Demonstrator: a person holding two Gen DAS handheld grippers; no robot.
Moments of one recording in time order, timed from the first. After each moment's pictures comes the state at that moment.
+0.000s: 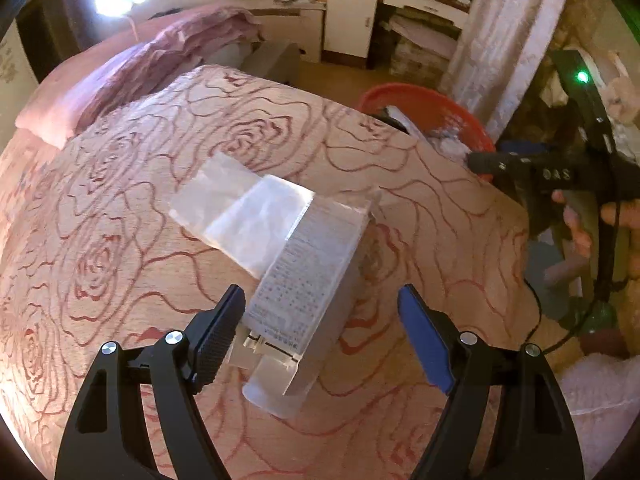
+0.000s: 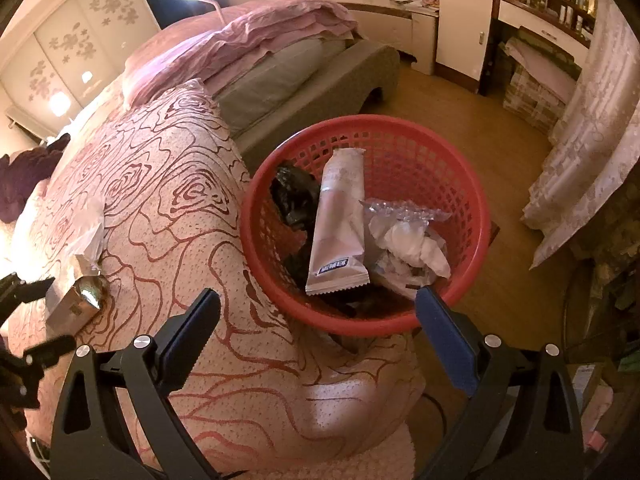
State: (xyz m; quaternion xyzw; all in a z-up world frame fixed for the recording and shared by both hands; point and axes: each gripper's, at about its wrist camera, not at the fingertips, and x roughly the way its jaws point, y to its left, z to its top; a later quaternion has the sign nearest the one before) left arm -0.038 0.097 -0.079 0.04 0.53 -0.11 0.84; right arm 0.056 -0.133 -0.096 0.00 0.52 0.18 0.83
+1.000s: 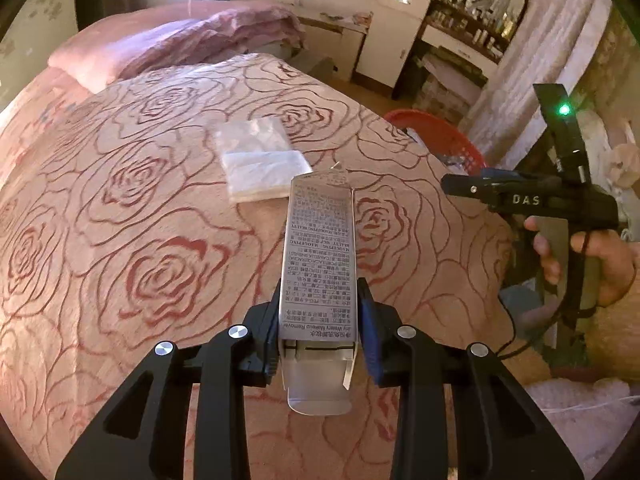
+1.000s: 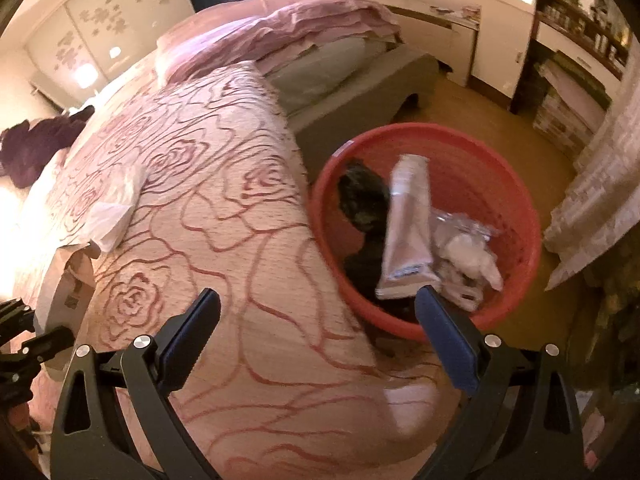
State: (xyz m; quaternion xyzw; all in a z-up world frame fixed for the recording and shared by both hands) left arm -0.093 0.134 -0.069 -0.07 0.50 -0.05 0.86; right arm 0.043 -0.082 -0.091 -0.04 0.52 0.24 0.82
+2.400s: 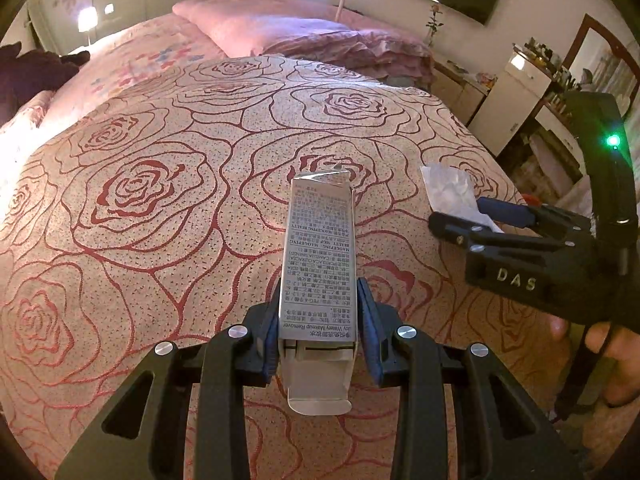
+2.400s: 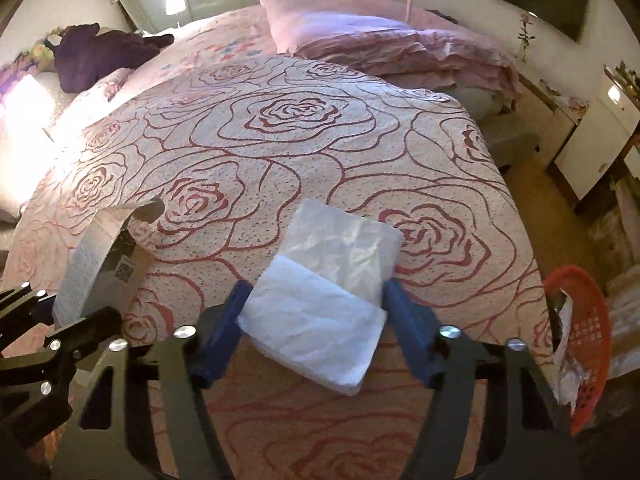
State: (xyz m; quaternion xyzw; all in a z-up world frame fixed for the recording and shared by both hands) left arm -0.104 0.232 -0.078 -0.17 0.46 0.14 0.86; right arm 0.017 0.111 -0.077 -0.17 0.47 0.35 0.79
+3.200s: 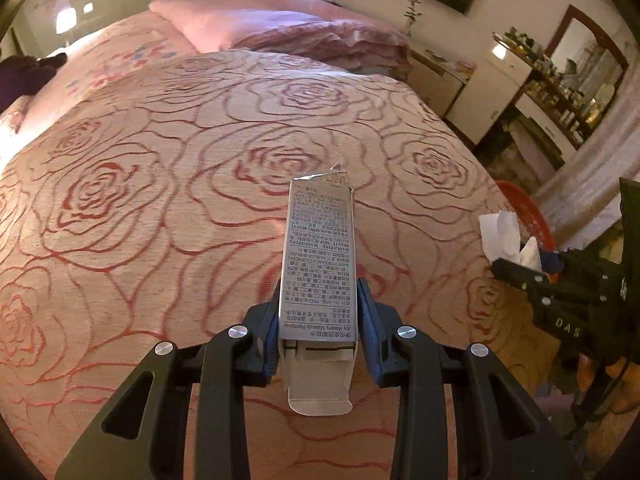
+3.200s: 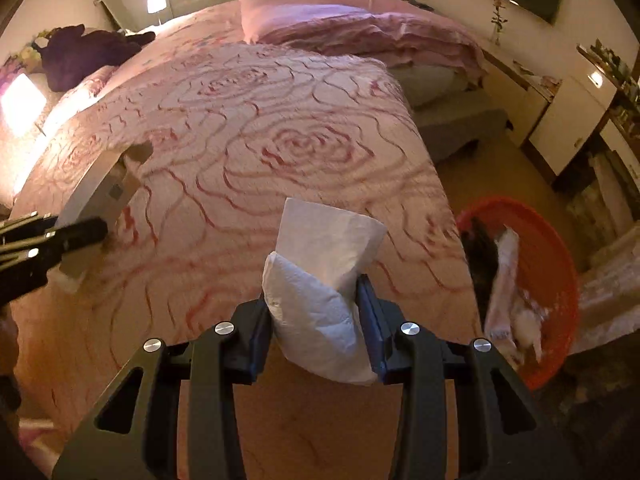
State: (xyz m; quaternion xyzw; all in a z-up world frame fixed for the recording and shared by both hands) left arm -0.090 0.208 -0.078 -0.17 0.47 0.09 0.86; right arm 0.001 0.012 -0.075 -0.17 0.49 0.32 0.79
